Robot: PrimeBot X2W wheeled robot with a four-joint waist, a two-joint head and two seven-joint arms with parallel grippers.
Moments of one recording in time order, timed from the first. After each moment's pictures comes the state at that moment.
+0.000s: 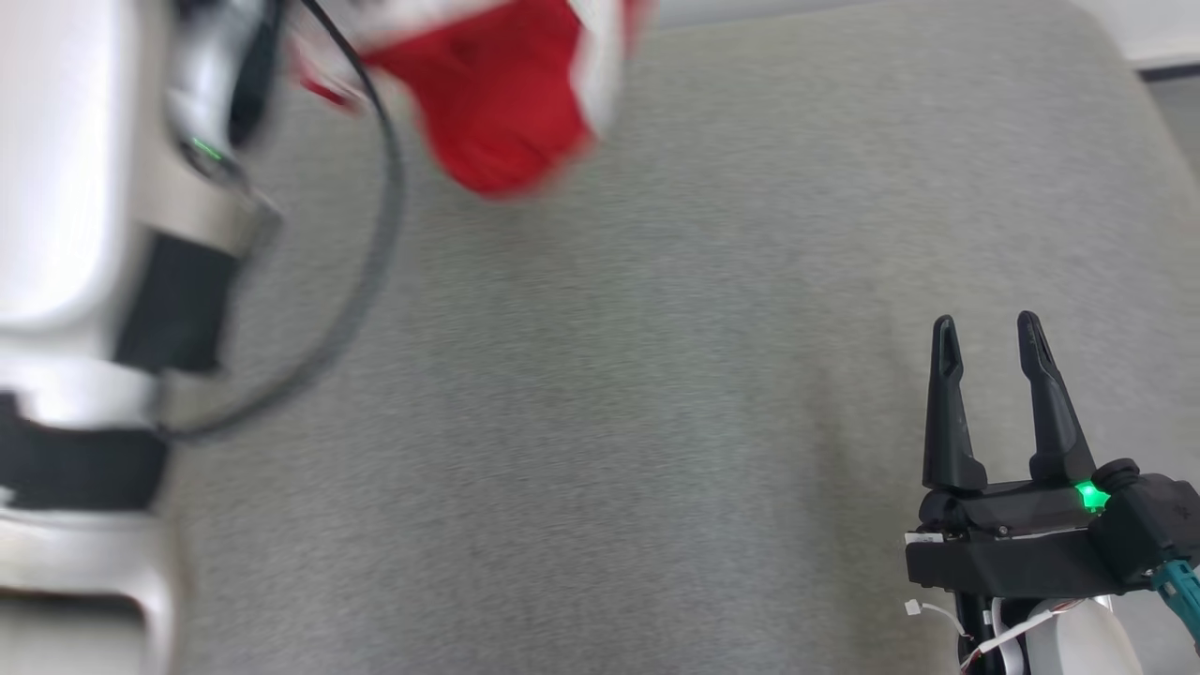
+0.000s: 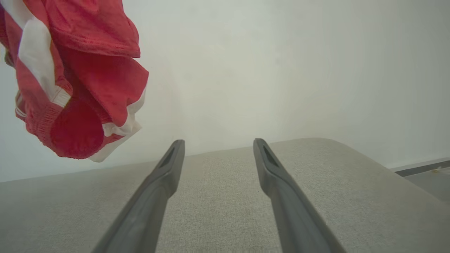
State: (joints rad) left arm -1.29 0.21 -0.33 0.37 -0.43 -0.10 0.09; right arm -0.14 -0.05 -0.07 -0.08 0.14 0.13 -0.26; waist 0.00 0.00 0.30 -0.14
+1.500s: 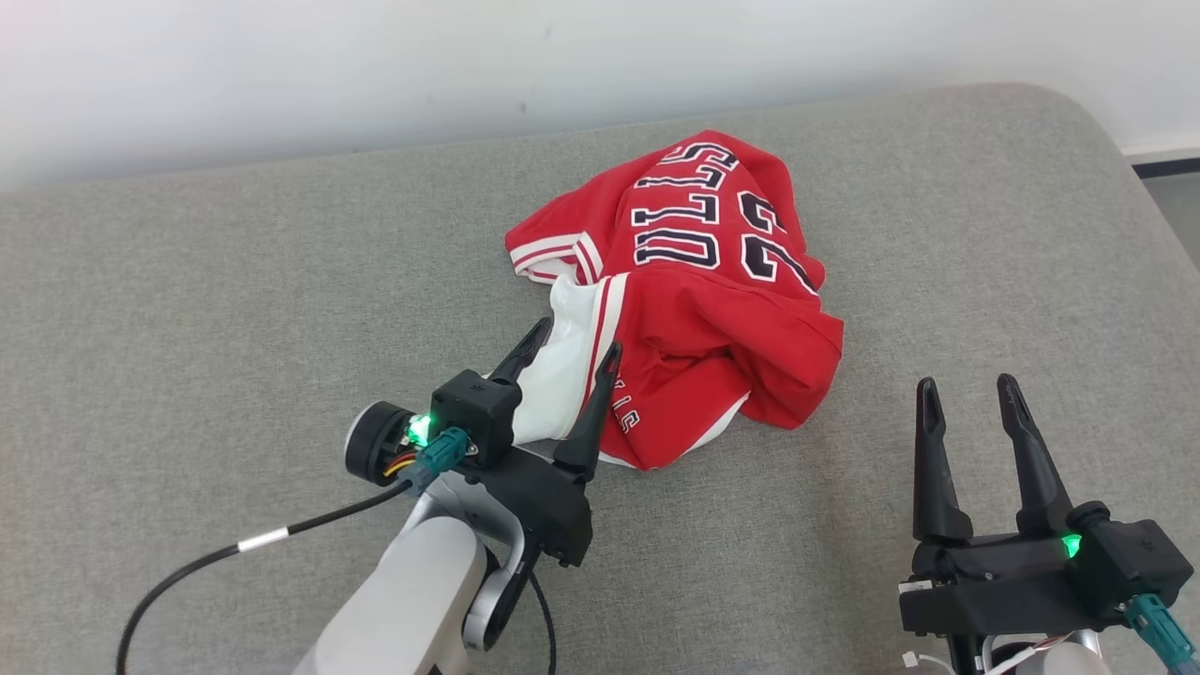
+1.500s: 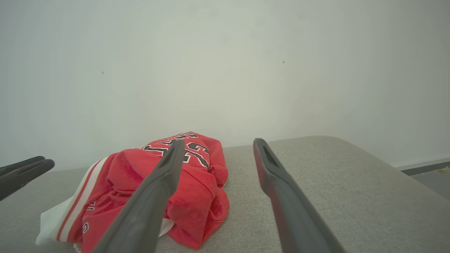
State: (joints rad) left arm -0.61 0.08 -0.60 0.50 -0.45 -0.03 -0.19; right arm -0.07 -0.05 -0.08 -0.02 0.13 0.13 -0.26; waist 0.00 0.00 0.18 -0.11
